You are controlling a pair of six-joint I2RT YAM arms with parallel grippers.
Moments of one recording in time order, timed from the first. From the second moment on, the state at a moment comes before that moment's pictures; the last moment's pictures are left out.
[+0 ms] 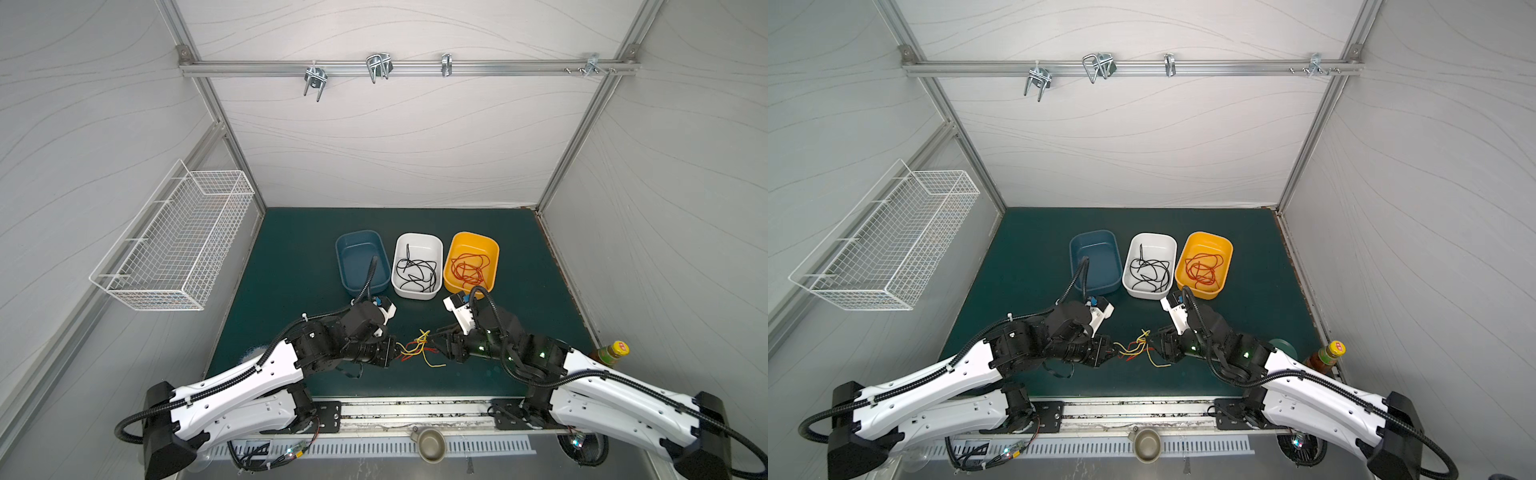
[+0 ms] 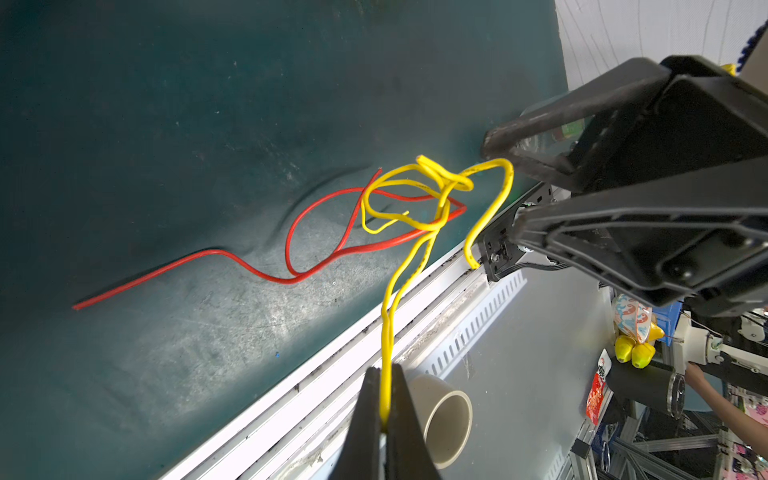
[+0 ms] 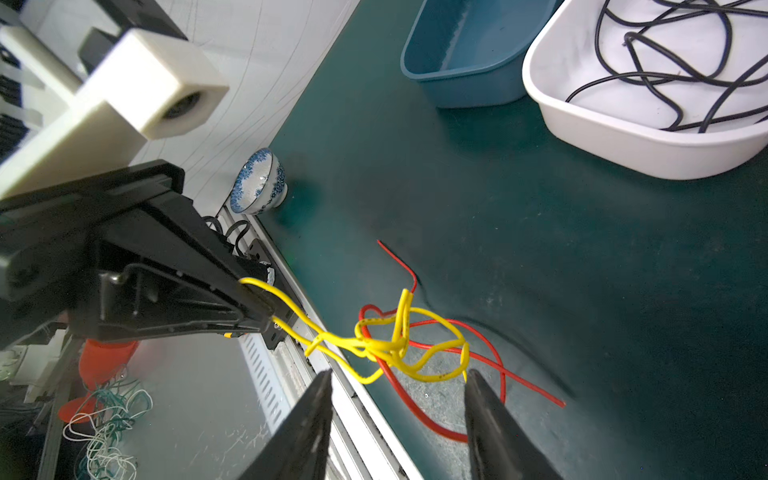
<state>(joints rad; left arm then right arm) -1.00 0.91 0.77 -0.72 0.20 -0.79 1.03 0.78 0.52 -0.27 -0.19 0.56</state>
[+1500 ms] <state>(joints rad) -1.00 0.86 0.77 -0.75 0.22 -0.80 1.18 0.68 0.42 -0.12 0.06 0.44</state>
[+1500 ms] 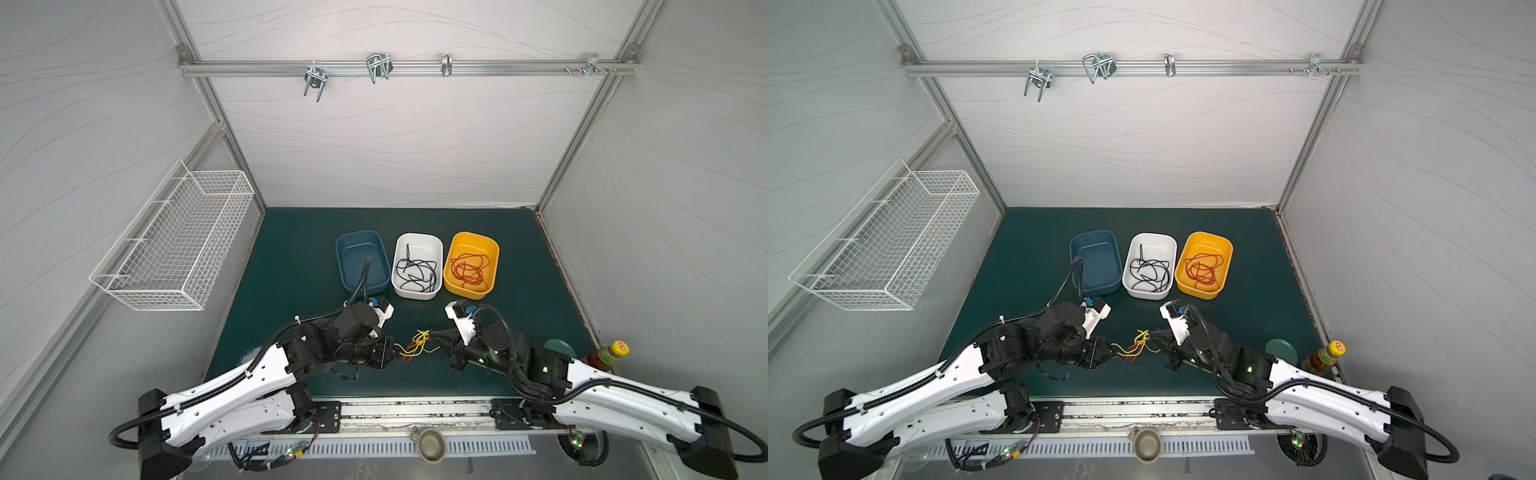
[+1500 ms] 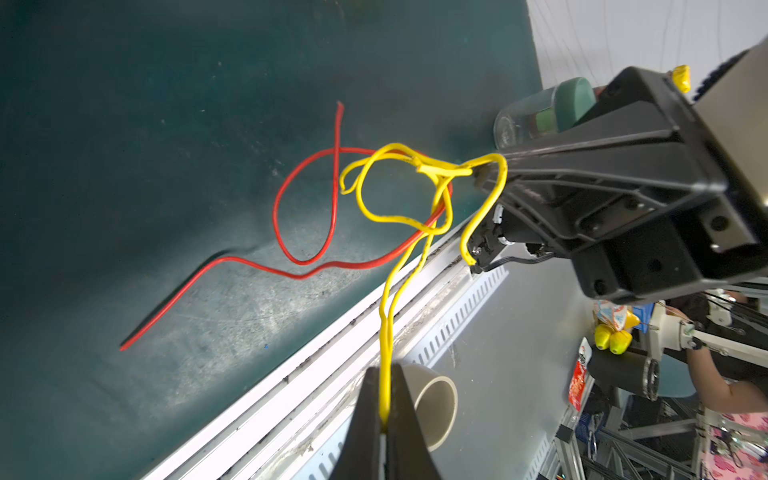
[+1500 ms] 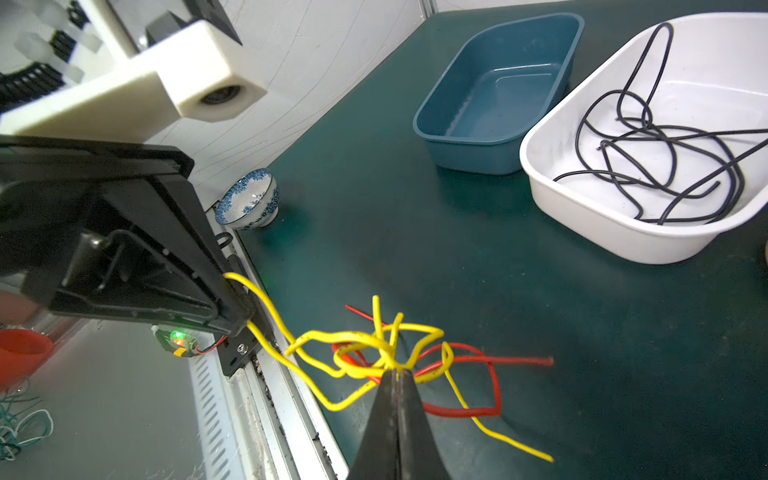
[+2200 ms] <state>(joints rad) -1.00 0.88 0.77 -0.76 0.24 -0.80 1.20 0.78 0.41 -0.07 0.03 0.42</state>
